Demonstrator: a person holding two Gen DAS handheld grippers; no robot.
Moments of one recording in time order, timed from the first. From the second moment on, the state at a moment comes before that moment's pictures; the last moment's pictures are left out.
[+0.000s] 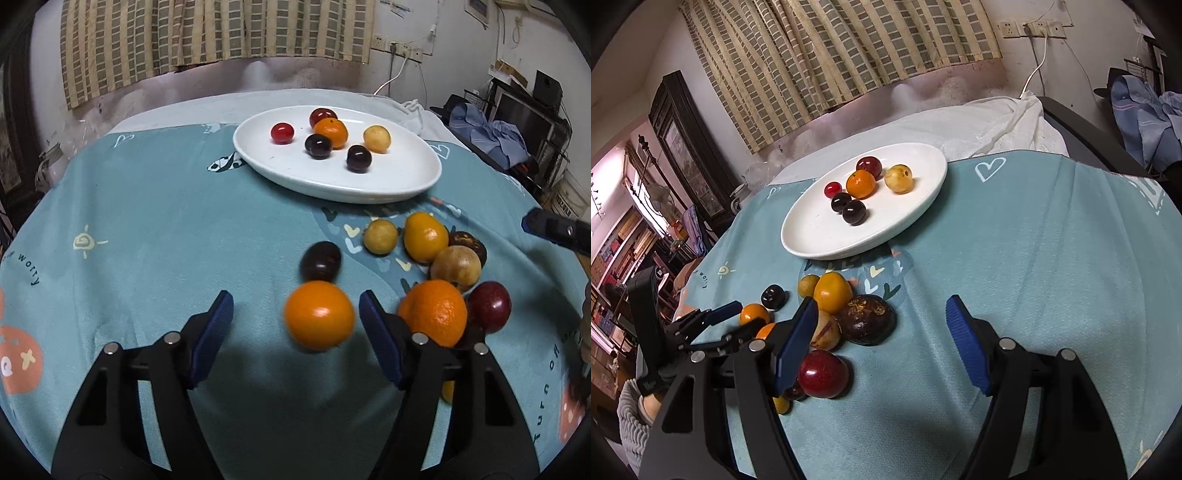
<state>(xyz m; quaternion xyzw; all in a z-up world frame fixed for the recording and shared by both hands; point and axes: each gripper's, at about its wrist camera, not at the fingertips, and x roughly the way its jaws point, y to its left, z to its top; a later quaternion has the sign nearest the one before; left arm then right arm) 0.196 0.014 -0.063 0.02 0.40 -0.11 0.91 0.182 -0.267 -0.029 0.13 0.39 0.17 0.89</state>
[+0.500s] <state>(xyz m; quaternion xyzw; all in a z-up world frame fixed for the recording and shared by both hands) 0.198 0.014 -0.066 0.01 0.41 -0.12 0.90 0.170 -0.225 -0.046 0.04 0.43 0.24 0.87</state>
